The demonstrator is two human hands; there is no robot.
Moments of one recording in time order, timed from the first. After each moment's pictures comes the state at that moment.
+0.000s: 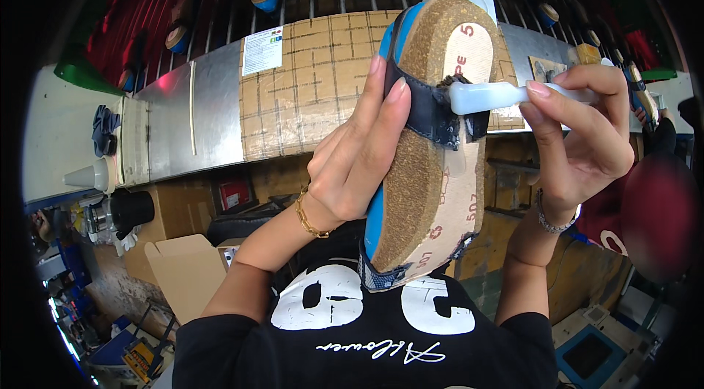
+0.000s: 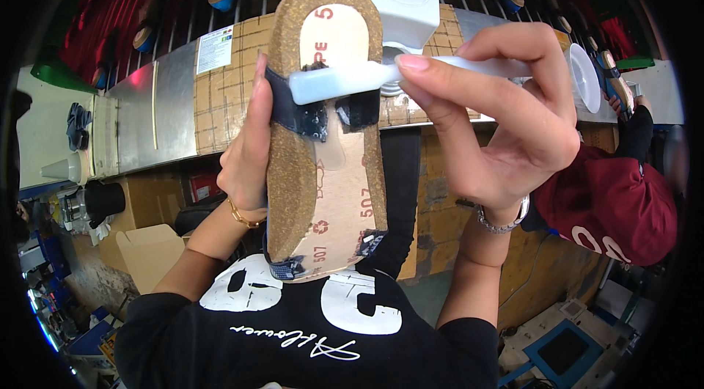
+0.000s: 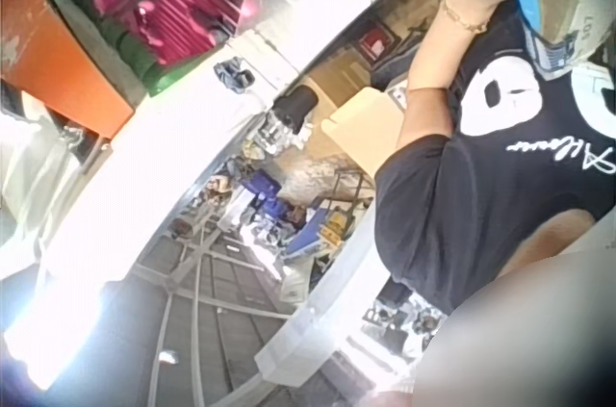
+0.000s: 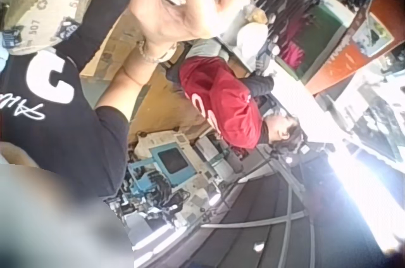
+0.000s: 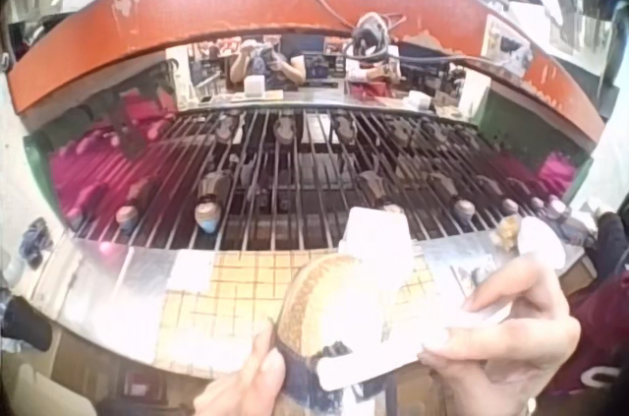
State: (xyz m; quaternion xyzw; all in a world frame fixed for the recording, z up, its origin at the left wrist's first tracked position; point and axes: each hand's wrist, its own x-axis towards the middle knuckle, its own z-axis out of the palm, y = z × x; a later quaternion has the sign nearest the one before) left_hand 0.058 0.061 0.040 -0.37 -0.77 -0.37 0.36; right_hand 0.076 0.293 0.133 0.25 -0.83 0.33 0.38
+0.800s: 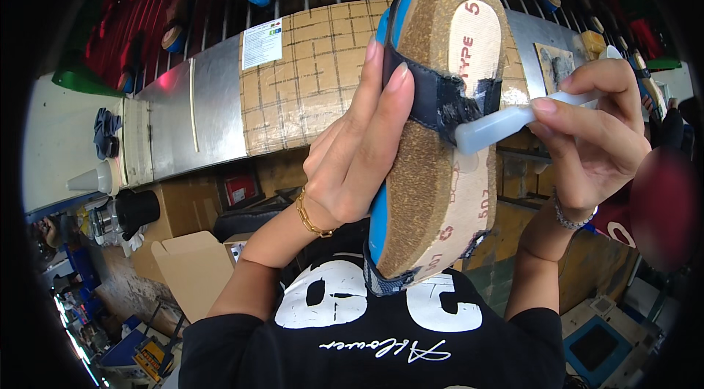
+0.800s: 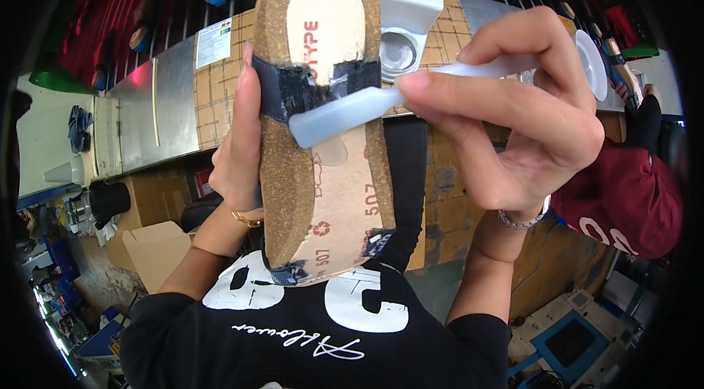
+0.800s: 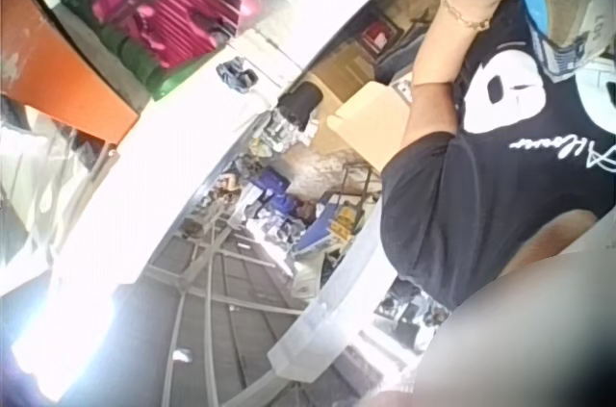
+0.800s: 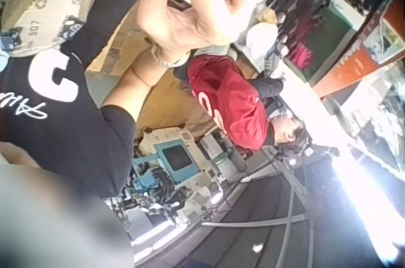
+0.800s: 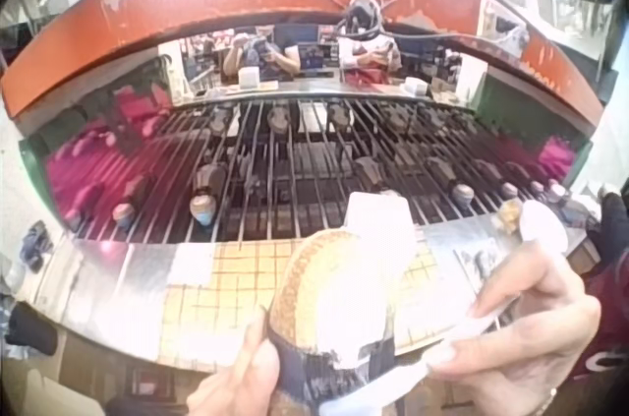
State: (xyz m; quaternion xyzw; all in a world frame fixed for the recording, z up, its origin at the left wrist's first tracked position) left_hand 0.070 0.048 0.052 -0.40 -0.80 -0.41 0.18; right_hand 0.087 0.308 0.144 0.29 -0.85 0.33 0.29
